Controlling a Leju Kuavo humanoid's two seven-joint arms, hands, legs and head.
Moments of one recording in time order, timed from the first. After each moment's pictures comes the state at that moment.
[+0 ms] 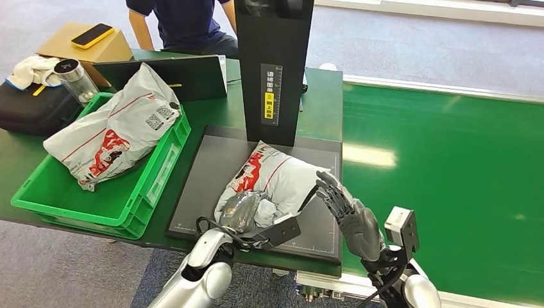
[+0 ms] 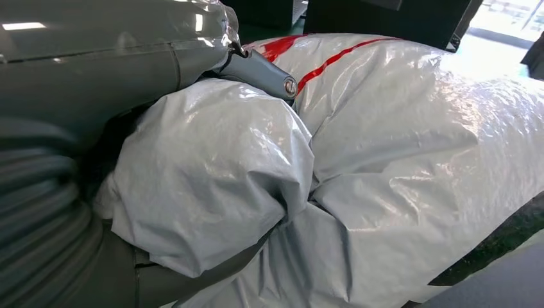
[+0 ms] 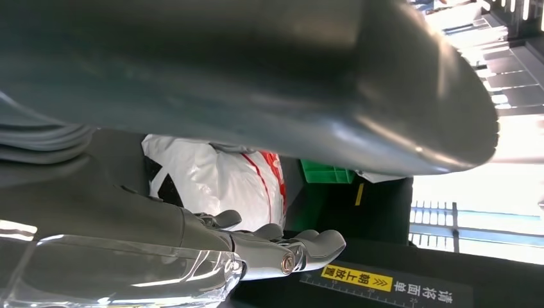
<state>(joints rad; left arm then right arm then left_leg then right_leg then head) -0.22 -0.17 -0.61 -0.82 -1.07 0.02 -0.21 -0.02 0.00 -0.01 -1.45 -0.01 0.56 -0.49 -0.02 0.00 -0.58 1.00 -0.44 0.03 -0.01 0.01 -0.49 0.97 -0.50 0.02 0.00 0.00</state>
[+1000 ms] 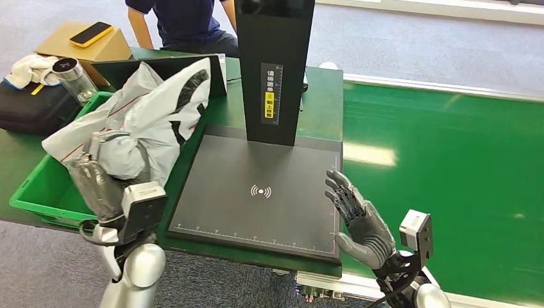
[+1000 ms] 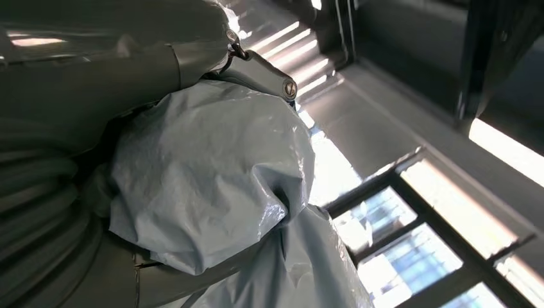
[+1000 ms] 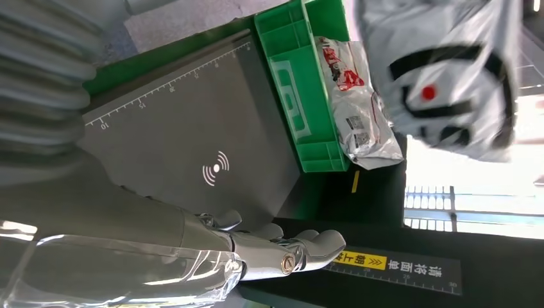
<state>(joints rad) -0.09 -0.20 -0.23 -1.43 -1.02 0.69 -0.63 0.03 0.01 -0.04 -1.55 -0.05 0.54 -0.43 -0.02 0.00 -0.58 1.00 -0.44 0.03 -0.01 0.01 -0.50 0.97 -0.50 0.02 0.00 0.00</state>
